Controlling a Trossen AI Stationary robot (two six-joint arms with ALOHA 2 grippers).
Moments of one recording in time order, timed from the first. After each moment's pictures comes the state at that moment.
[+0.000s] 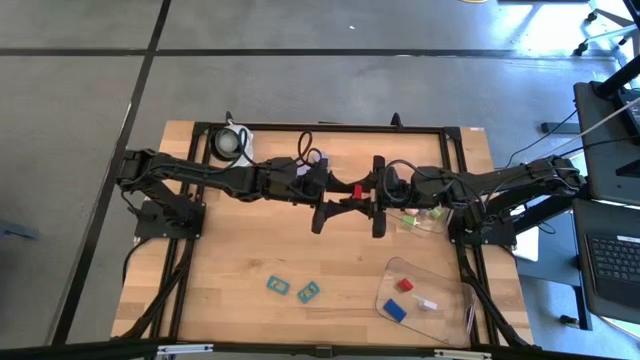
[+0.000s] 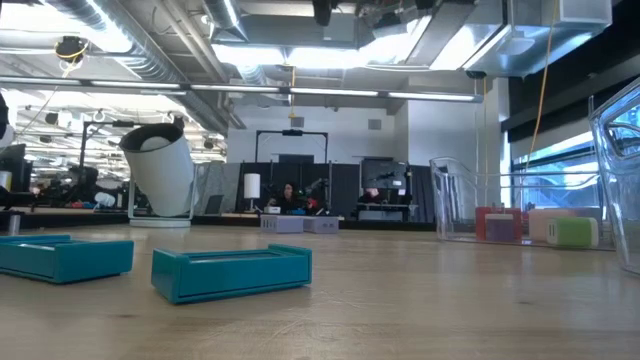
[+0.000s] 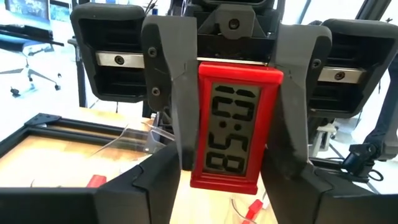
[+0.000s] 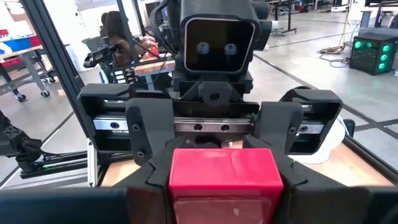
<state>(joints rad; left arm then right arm) -0.02 1.55 1.20 0.26 0.02 -0.22 0.20 1.22 0.99 0.12 0.22 0.20</state>
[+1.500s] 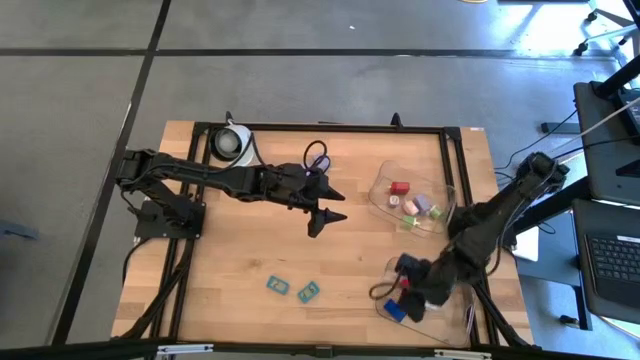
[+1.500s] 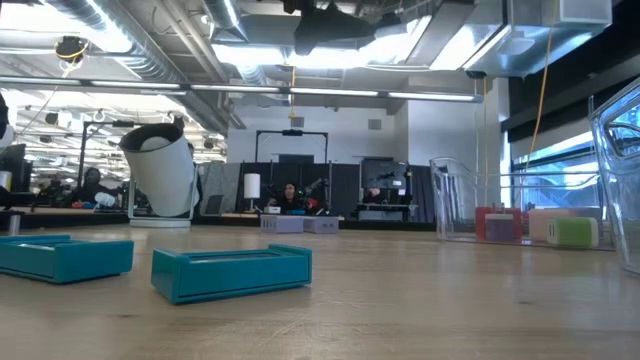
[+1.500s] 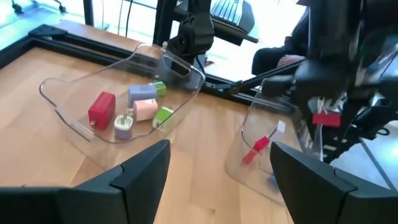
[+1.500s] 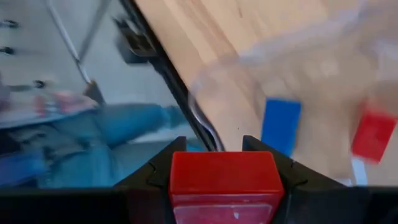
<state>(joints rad) -0.02 1.55 1.20 -0.01 0.02 -0.32 0.79 1.34 0.99 -0.55 0.04 1.47</state>
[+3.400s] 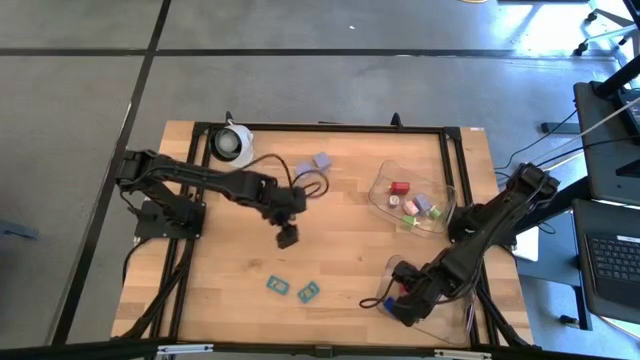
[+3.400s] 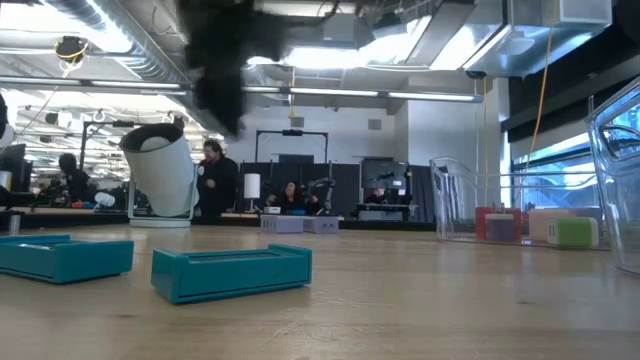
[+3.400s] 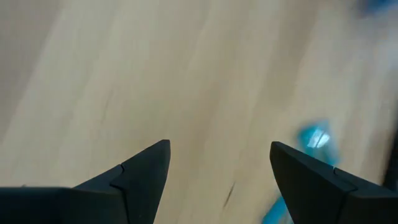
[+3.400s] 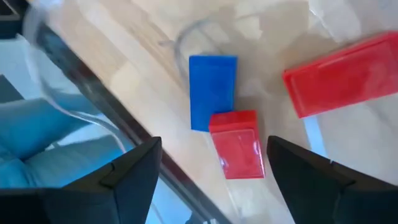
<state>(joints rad) -0.05 1.55 1.19 -0.73 0.07 -0.47 0.82 1.54 0.99 -0.64 -0.06 1.59</state>
